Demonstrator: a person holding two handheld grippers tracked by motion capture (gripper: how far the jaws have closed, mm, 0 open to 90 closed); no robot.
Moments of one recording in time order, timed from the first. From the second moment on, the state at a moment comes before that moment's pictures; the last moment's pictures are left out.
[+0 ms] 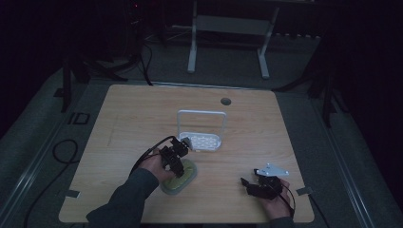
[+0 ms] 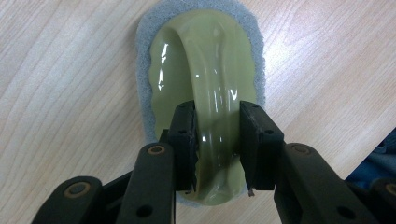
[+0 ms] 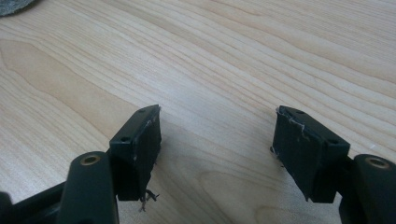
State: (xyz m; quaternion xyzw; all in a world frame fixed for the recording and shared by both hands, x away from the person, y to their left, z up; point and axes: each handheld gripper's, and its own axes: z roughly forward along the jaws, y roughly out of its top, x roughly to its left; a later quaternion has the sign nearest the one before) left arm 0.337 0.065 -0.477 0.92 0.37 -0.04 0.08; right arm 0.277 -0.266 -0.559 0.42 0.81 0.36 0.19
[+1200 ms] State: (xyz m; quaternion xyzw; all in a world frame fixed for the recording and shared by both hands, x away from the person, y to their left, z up) left arm 0.345 0.071 -0.459 0.94 0.34 -0.04 0.10; right arm 0.277 -0.266 -0.559 0.42 0.81 0.36 0.19
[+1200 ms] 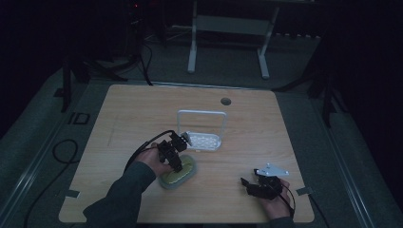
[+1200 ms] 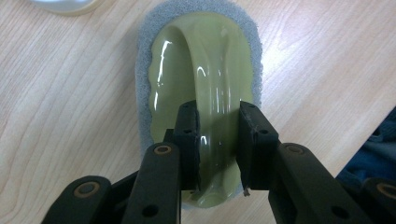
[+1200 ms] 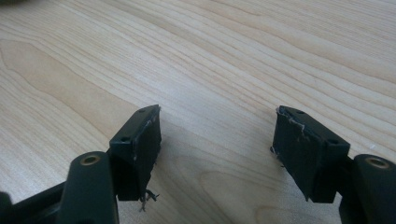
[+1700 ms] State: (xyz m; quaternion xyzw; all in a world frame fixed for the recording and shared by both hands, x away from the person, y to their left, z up) left arm 0.347 0.070 -0.451 0.94 0.32 -0.01 0.11; right arm 0.277 -0.266 -0.559 0.42 0.81 0.36 0.19
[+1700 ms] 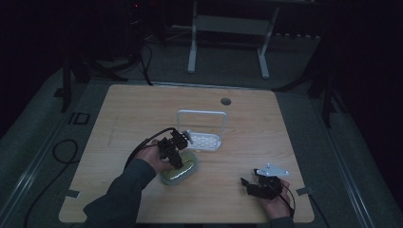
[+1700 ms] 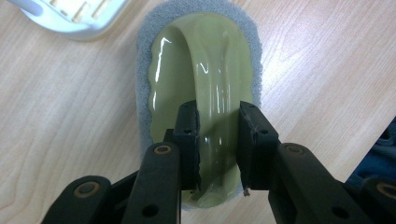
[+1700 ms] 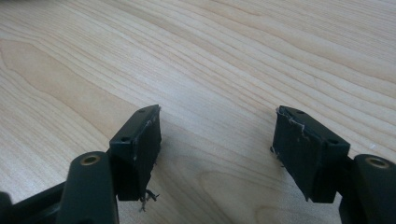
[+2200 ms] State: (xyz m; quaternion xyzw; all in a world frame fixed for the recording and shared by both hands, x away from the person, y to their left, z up) left arm 0.353 0.070 -0.446 0.95 0.29 0.01 0.12; right arm 0.277 -0.266 -0.559 0.42 0.81 0.36 0.19
